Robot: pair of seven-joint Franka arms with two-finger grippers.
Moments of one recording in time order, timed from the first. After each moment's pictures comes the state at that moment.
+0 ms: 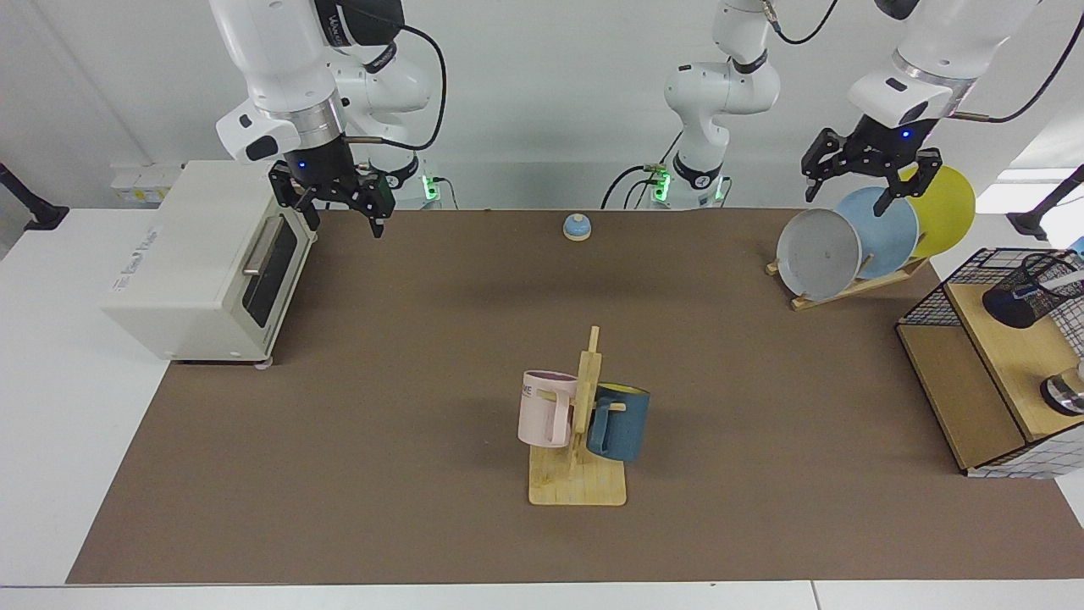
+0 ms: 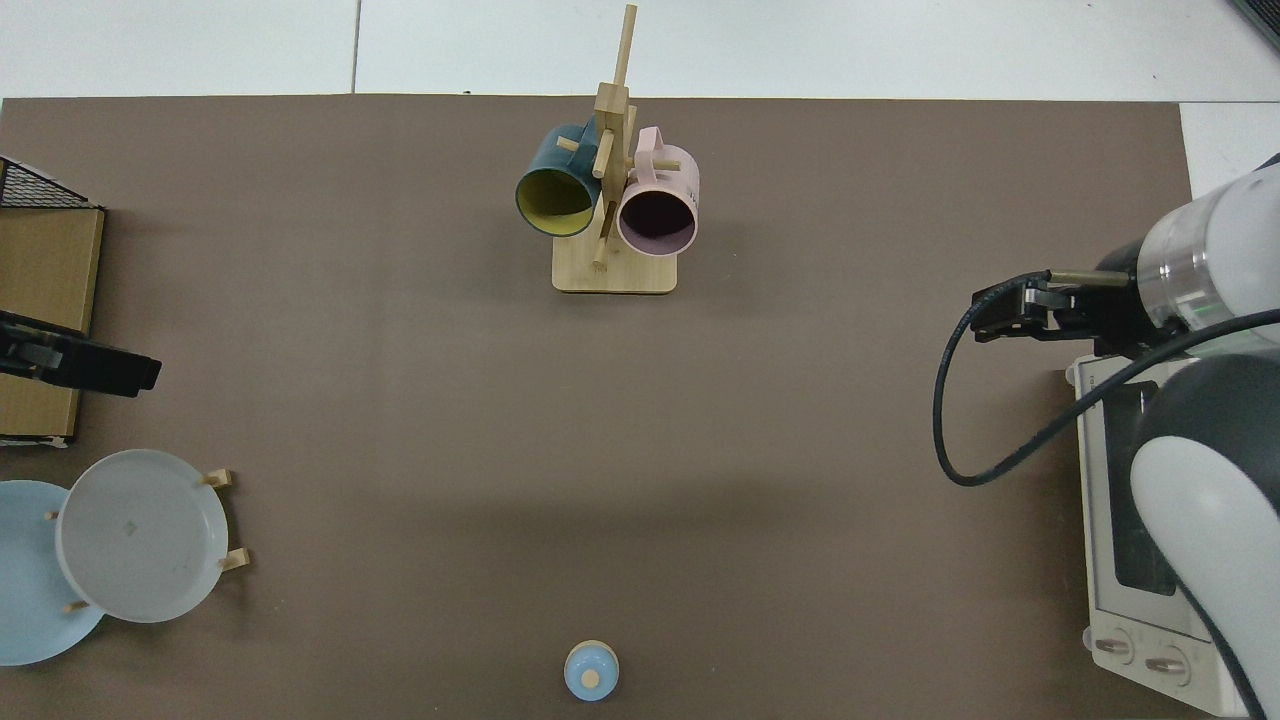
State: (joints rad) left arm -0.08 -0.02 0.04 -1.49 -0.02 1.49 0.30; right arm -0.01 0.02 0.17 -1.54 -0.03 1.58 0.32
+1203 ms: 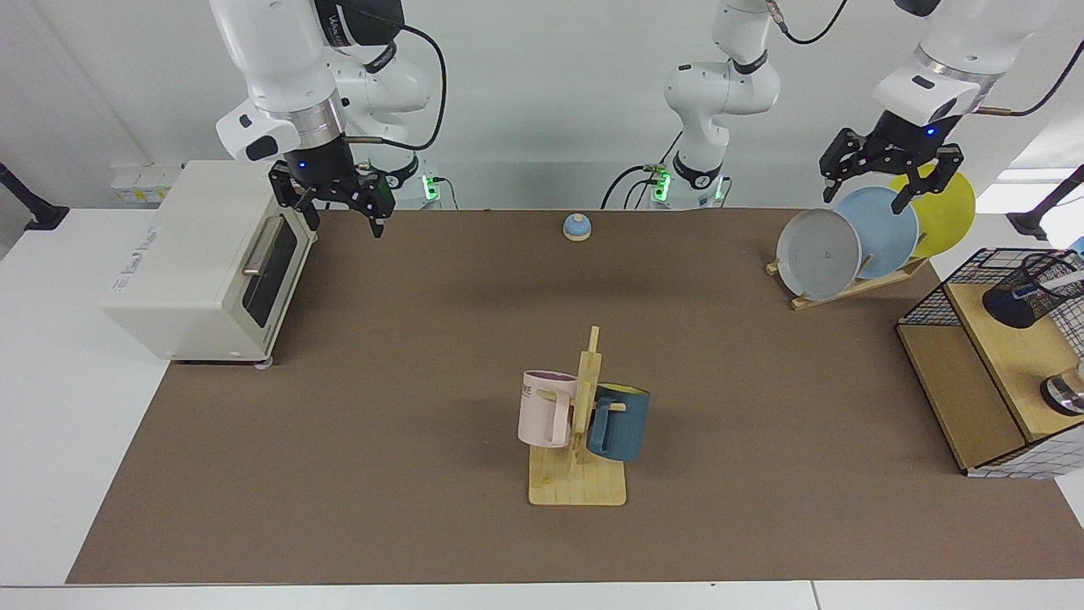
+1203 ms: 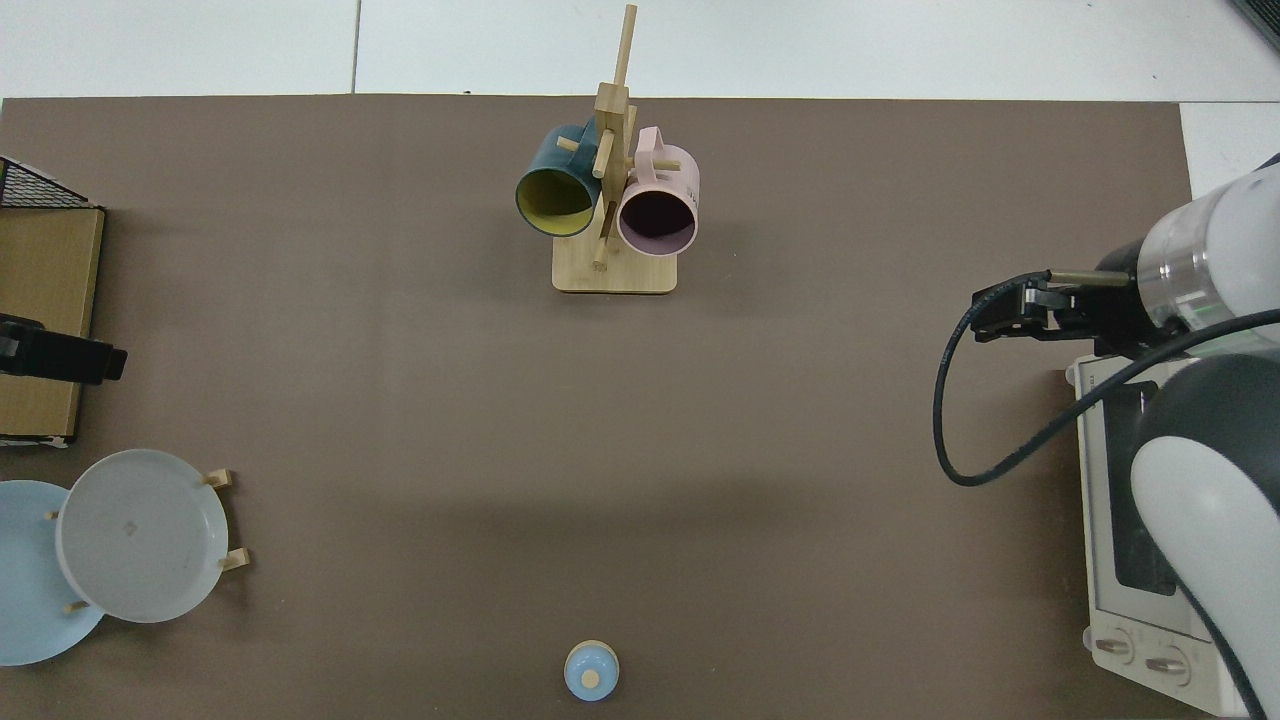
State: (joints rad) left arm -0.09 -0.01 0.09 -1.47 -0.02 1.49 0.28; right arm -0.01 0.02 0.17 -1.54 -0.03 1.58 0.32
